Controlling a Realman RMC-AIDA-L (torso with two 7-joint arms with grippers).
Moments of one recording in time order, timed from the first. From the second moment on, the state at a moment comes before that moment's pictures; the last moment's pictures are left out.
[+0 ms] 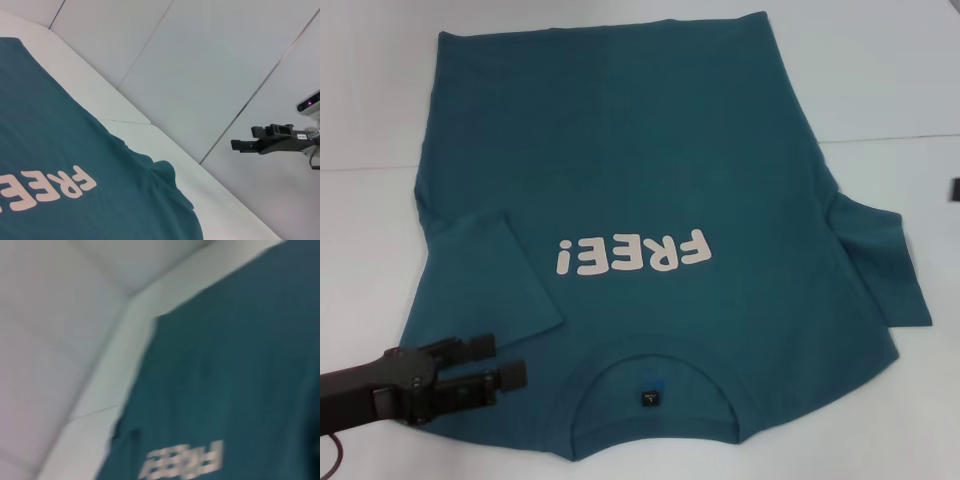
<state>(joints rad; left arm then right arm) -0.33 -2.16 0.63 0.94 1.98 1.77 -1.81 0.49 1.81 -0.42 -0.80 -2.12 -1.68 2.30</state>
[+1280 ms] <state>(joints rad) -0.35 -2.16 0.63 0.91 1.93 1.72 -1.83 0.65 1.85 -0.46 -0.56 -2.41 -1.16 2.40</state>
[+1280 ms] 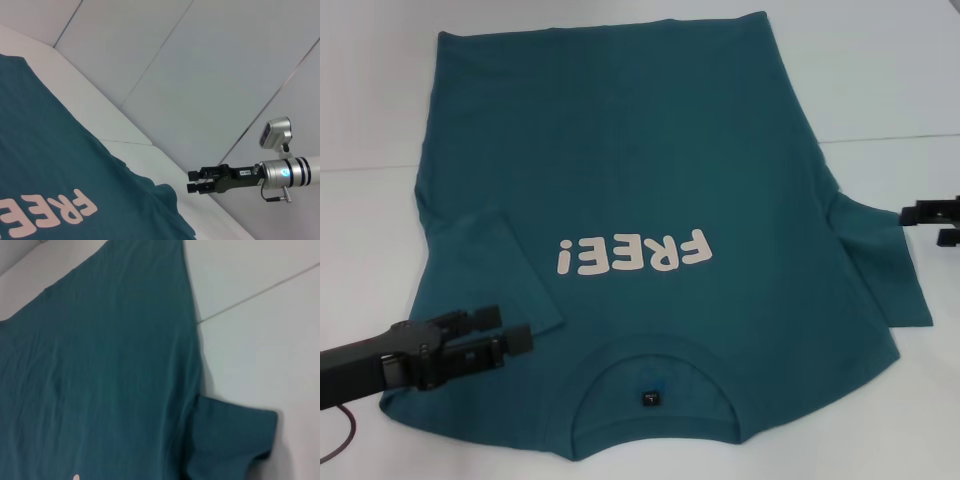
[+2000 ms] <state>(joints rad) -0.36 -2.16 0.63 0.90 1.93 1.70 -1.83 0.70 1.90 -0.54 -0.47 -2.41 -0.96 2.40</state>
